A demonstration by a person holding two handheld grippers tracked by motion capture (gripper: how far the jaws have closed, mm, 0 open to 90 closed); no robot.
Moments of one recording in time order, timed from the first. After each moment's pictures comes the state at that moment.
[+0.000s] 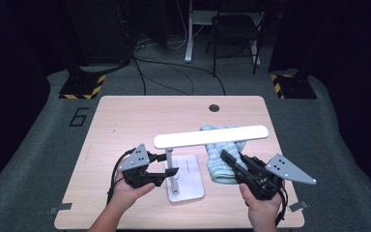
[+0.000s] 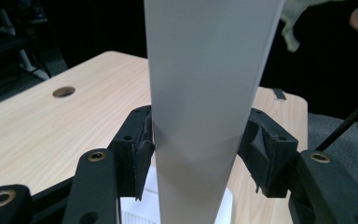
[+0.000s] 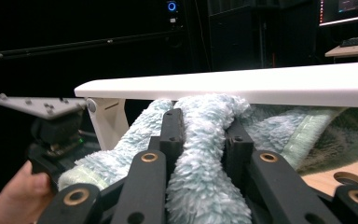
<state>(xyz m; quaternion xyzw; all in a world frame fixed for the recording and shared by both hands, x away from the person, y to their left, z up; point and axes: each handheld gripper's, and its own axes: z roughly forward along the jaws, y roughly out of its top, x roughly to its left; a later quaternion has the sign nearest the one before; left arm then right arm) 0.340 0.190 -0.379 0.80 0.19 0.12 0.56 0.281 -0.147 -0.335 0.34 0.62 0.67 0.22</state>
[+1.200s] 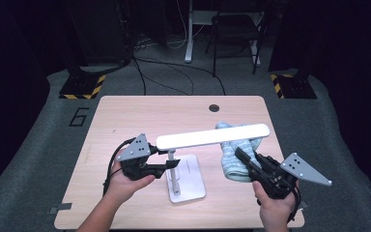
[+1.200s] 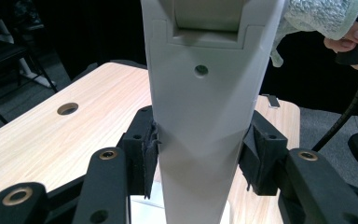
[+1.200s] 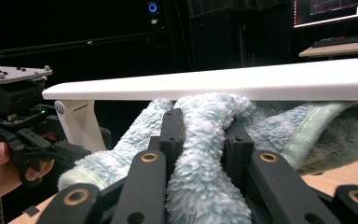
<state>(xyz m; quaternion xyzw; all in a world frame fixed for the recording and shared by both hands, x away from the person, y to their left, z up) 0.341 0.186 -0.343 0.81 0.17 0.13 0.55 0.281 -0.175 -0.335 0.36 0.61 0.66 0.24</state>
